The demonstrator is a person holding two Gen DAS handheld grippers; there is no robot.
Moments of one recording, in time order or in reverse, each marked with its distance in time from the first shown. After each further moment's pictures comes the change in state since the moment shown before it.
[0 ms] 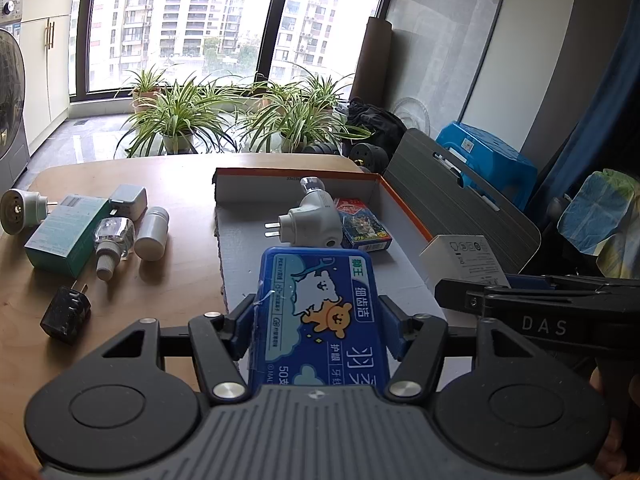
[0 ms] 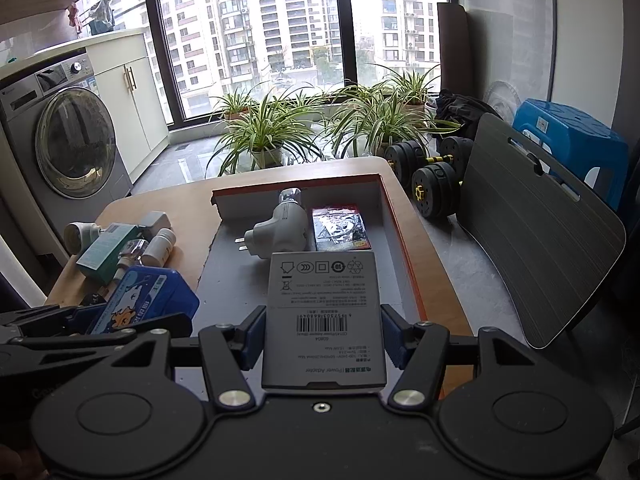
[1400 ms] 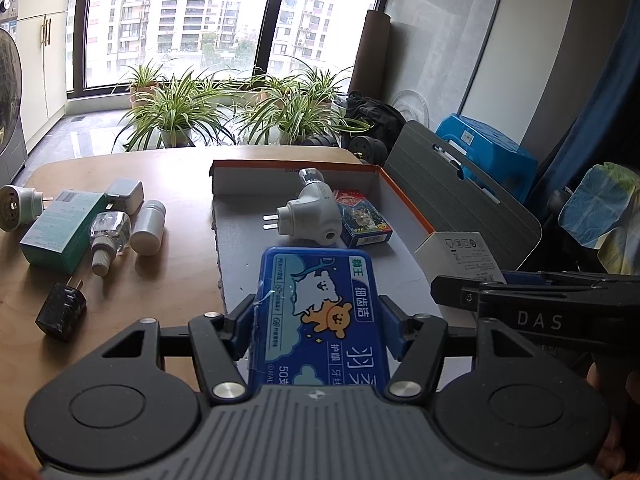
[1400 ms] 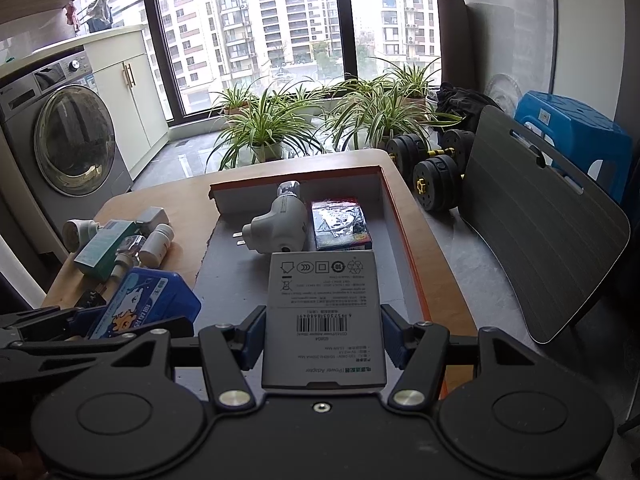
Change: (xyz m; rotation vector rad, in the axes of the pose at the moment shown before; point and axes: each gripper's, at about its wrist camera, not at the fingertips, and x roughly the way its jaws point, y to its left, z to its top) left arm 0.005 0.002 -0.002 0.004 0.019 -0.005; right arm 0.002 -0.001 -0.004 0.006 0.009 0.002
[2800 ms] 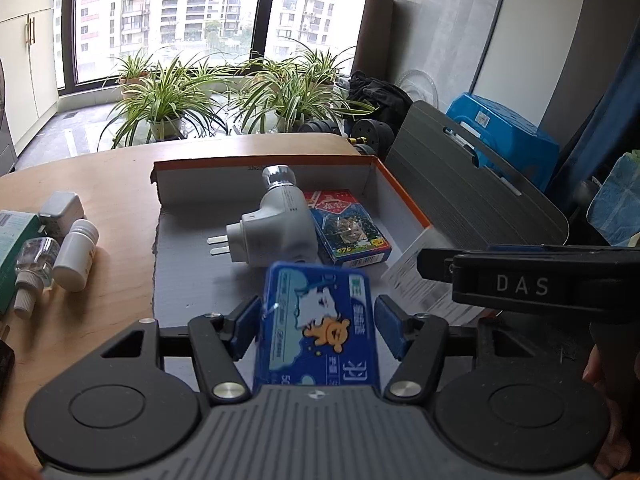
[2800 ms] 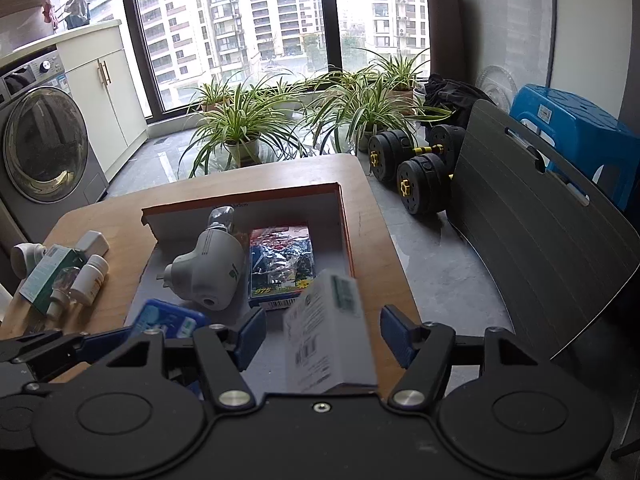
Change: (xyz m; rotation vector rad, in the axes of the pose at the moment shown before) left arm 0.075 -0.033 0.026 0.017 0.055 0.034; right arm 0.054 -0.040 0.038 0.015 0.035 -0.025
